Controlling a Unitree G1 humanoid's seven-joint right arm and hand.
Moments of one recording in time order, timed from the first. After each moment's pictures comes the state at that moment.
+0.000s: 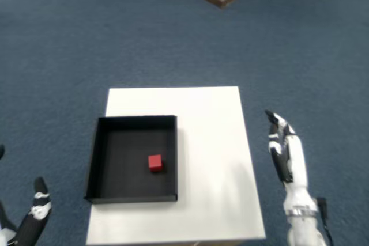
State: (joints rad) arm -0.35 -0.43 1.06 1.13 0.53 -1.12 -0.63
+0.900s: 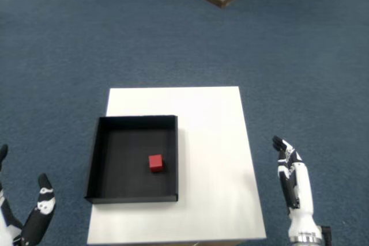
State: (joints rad) arm -0.24 -0.33 0.99 1.29 0.68 -1.27 -0.42
